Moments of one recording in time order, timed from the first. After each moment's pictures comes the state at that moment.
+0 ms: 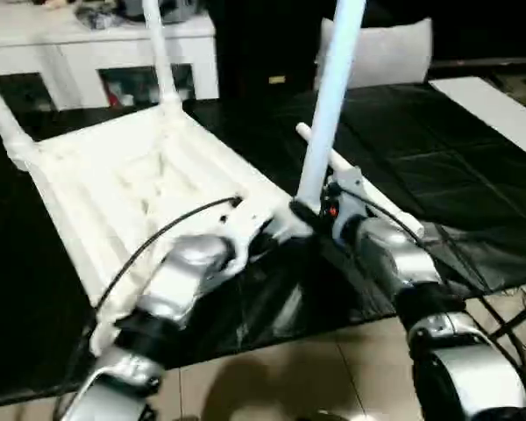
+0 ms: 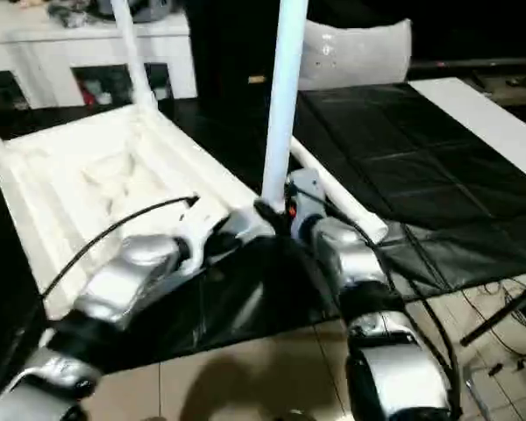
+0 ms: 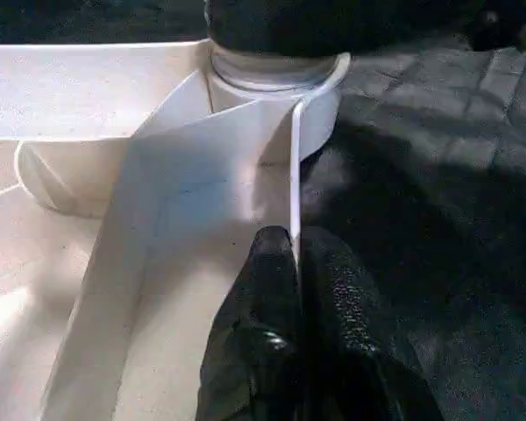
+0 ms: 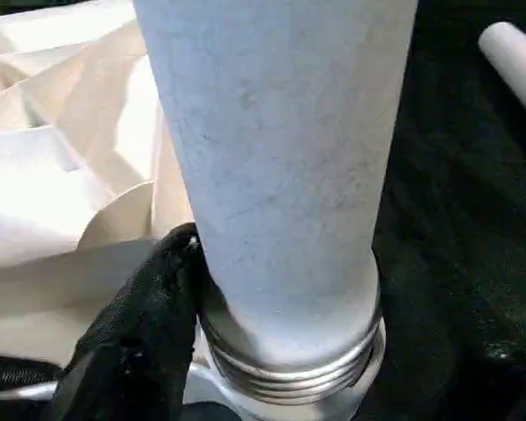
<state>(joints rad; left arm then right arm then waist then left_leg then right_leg) -0.53 0.11 -0.24 0.37 0.07 0.48 -0.62 -0.71 -0.09 -0.05 0.85 0.14 0.17 0.49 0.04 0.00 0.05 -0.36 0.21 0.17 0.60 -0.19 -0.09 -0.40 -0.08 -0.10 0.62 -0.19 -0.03</state>
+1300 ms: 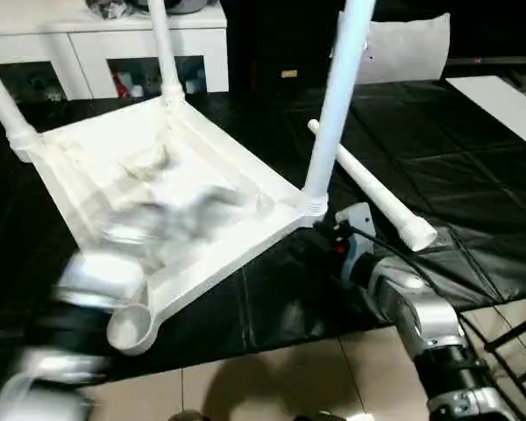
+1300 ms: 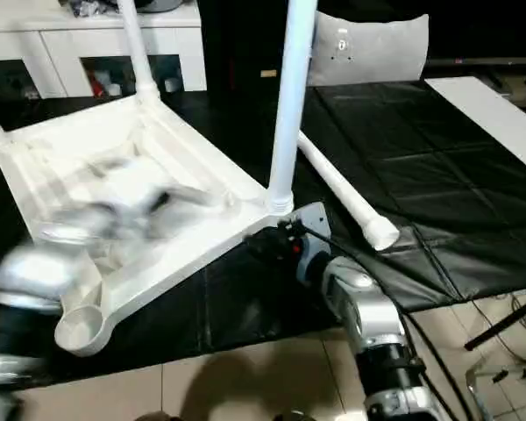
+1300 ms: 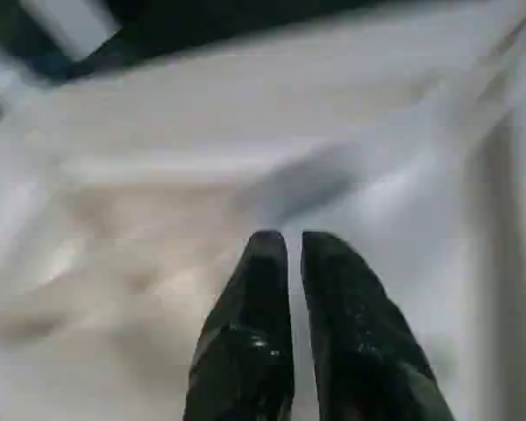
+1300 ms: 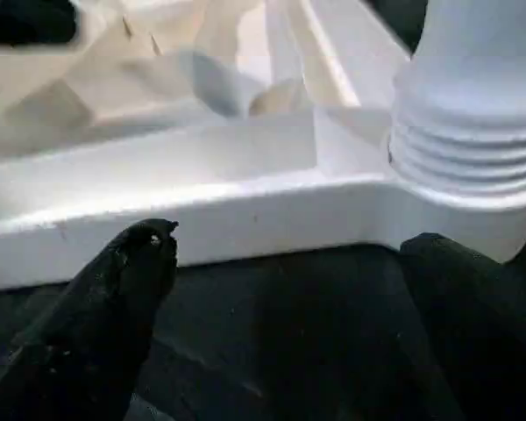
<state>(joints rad) -0.48 0.48 -0.10 0.17 0.15 0.47 -0.57 -0.37 -0.16 0.05 0.40 0.19 0.31 0.64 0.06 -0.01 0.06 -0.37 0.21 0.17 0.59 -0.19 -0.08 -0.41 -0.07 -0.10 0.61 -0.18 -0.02</state>
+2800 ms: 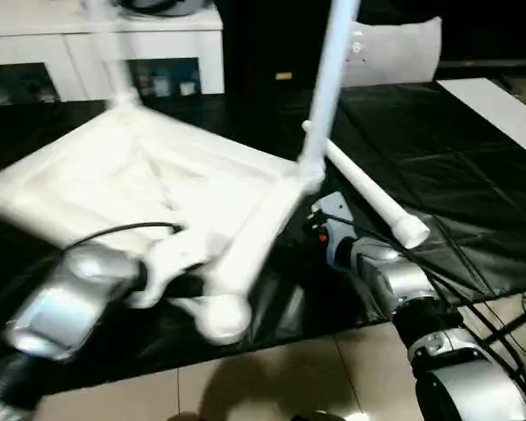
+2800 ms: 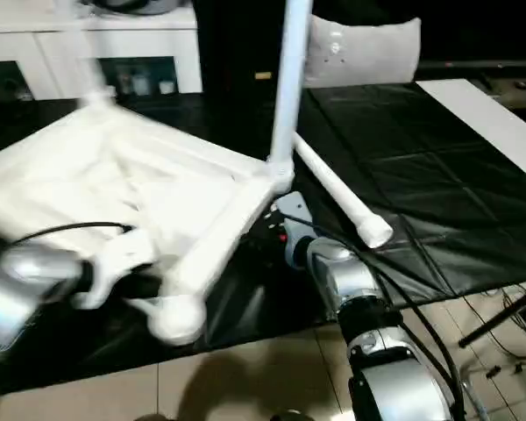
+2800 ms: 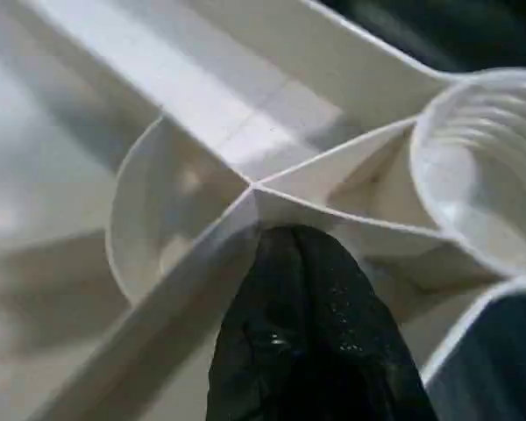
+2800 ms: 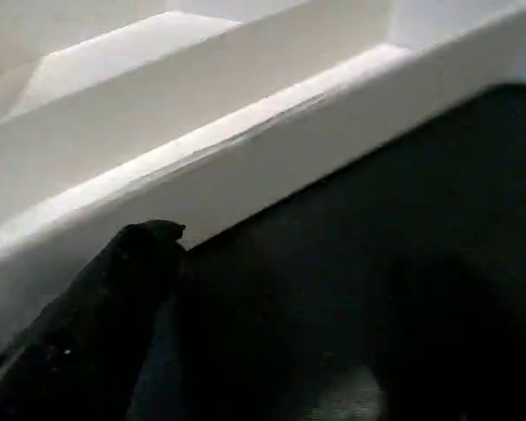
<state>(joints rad) -0.35 0.58 -0.32 -0.02 0.02 0.59 -1.04 -0.64 -0.13 0.08 0.81 0.08 0.22 0.59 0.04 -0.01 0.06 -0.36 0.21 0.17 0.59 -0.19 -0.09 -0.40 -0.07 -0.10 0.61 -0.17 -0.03</state>
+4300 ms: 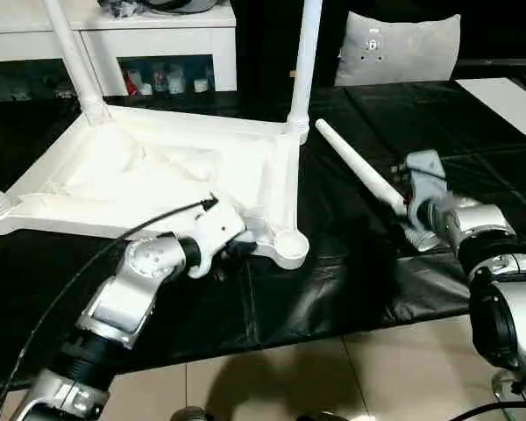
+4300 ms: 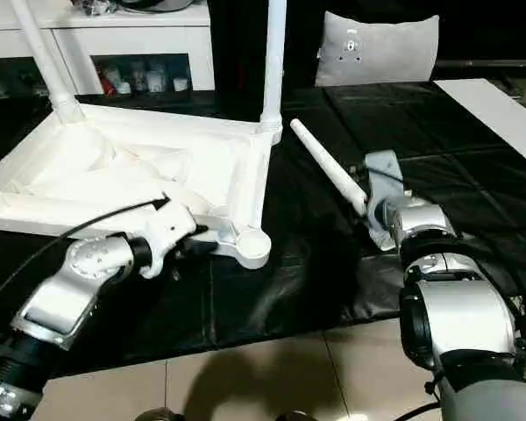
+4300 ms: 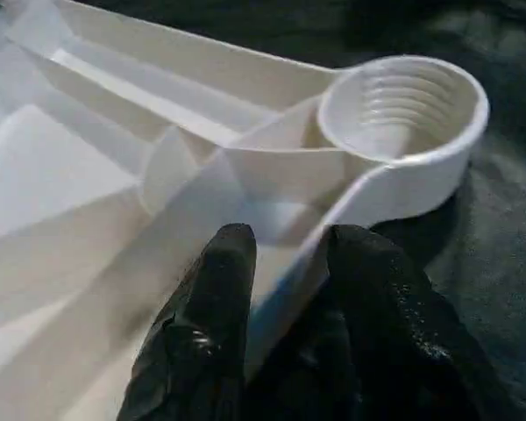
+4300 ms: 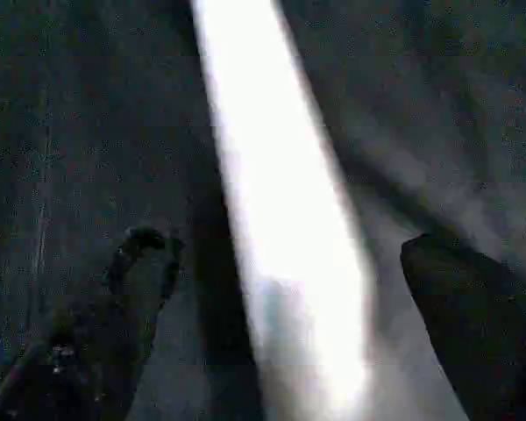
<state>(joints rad) -0.39 0.38 -0.28 0.15 0.06 0.30 -0.72 -0.98 -0.40 -0.04 1.28 -0.01 0.42 0.34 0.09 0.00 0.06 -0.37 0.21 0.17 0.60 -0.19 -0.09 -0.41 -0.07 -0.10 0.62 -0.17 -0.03</state>
